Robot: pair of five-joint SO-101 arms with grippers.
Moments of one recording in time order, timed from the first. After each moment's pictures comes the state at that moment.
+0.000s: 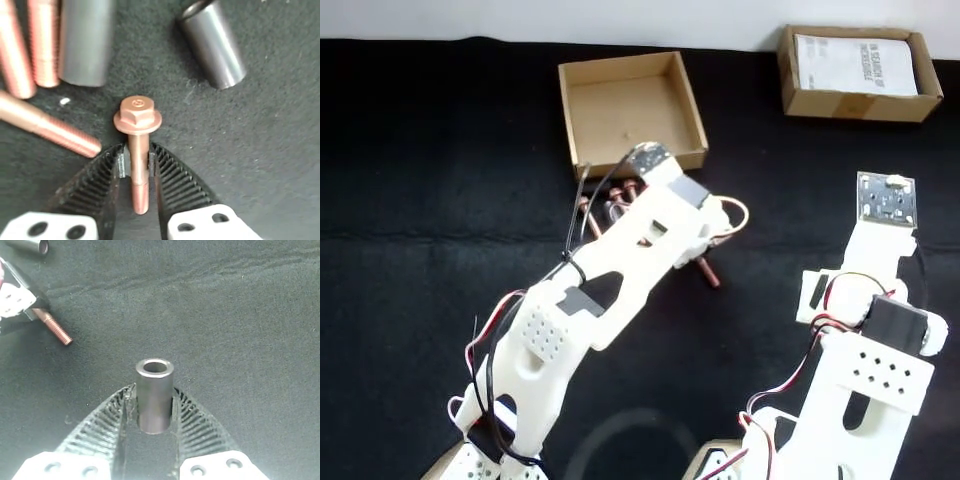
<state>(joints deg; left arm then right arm) 31.3 47.0 -30.9 70.5 71.9 16.9 -50.4 37.5 82.2 12.2</state>
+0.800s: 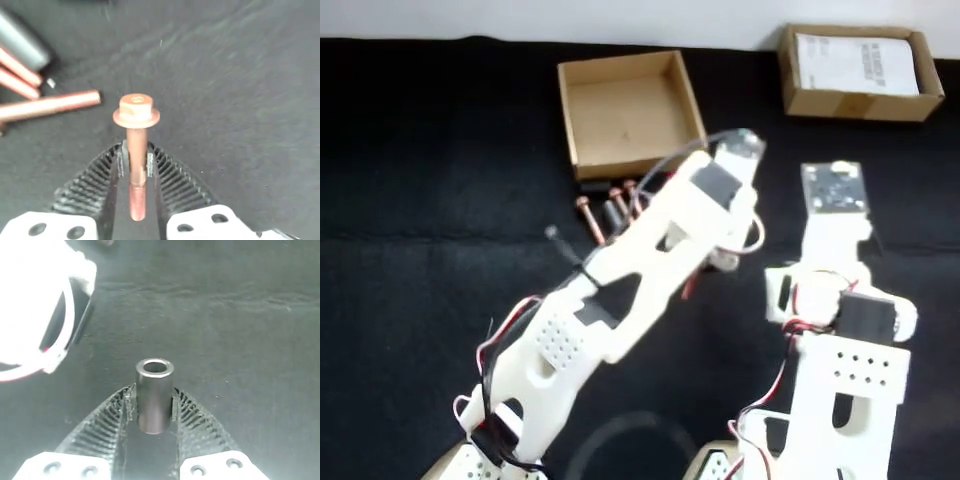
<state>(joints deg) 36.8 47.6 -59.4 99.0 25.5 4.0 -50.7 37.5 82.2 12.2</state>
